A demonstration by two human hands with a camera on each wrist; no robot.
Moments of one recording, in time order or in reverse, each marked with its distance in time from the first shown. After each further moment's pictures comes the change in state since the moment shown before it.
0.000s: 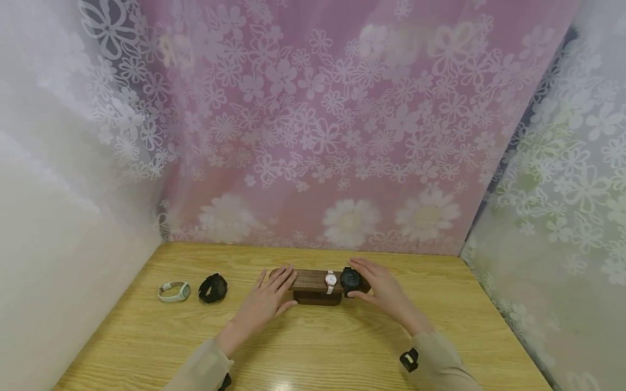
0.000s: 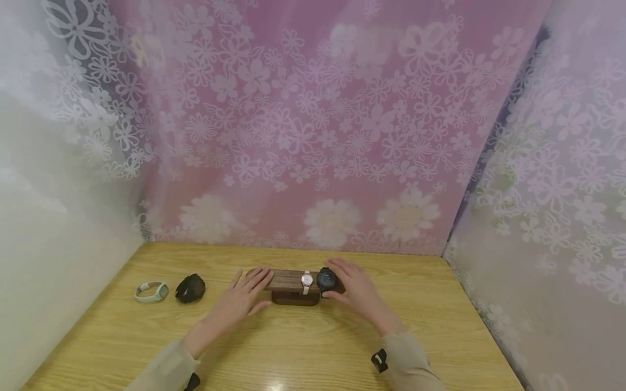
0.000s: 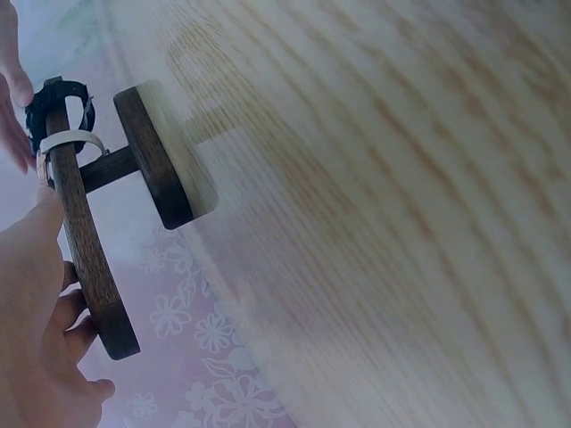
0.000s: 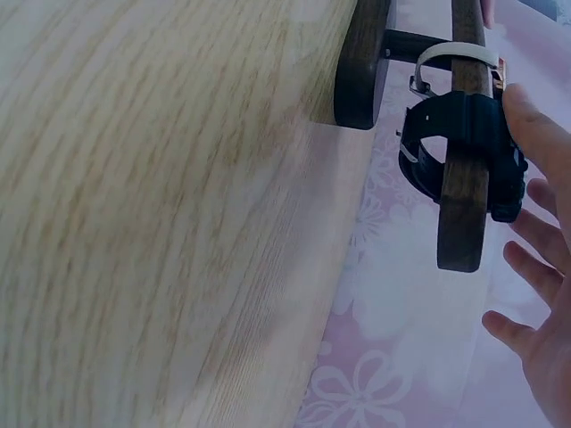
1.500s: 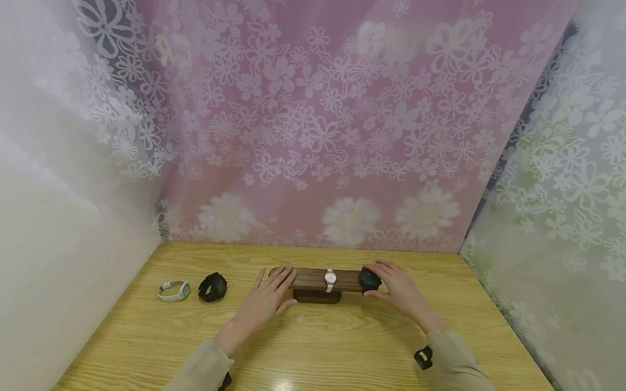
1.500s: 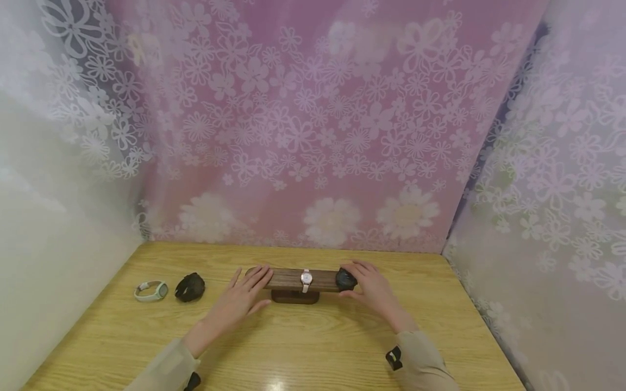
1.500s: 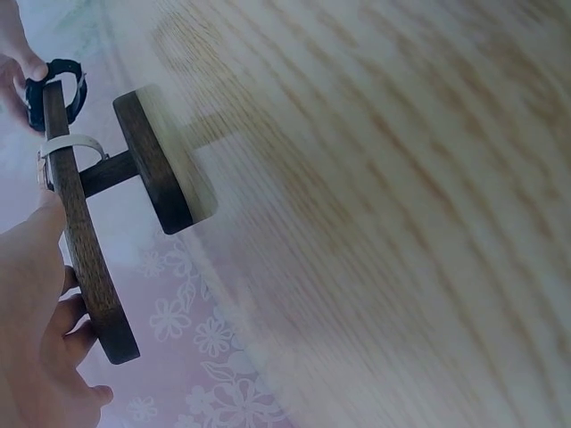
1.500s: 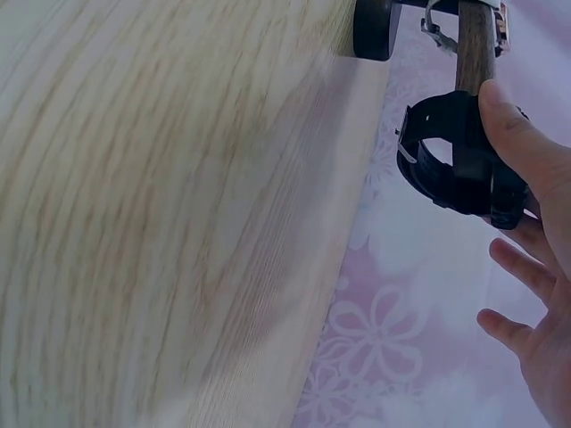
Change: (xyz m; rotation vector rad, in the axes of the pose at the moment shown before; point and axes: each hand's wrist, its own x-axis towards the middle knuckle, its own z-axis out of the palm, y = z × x) left_hand 0.001 0.000 0.005 -0.009 0.048 0.007; right_hand -0.020 0.028 -0.011 -0.071 -0.022 0.051
